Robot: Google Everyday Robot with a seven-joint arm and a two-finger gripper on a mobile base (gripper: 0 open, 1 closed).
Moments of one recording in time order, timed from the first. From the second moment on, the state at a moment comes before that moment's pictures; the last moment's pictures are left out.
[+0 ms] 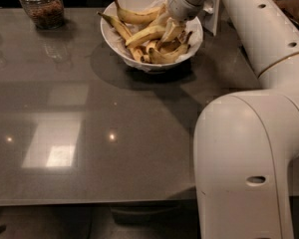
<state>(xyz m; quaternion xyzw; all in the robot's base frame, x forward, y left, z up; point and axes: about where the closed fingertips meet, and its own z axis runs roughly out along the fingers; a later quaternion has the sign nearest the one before) 0.782 -0.048 0.901 -0.82 0.50 -0.05 0.29</state>
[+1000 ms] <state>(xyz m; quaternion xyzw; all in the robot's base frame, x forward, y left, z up) 0.746 -0.057 0.947 -0.76 0.55 0.00 0.35</state>
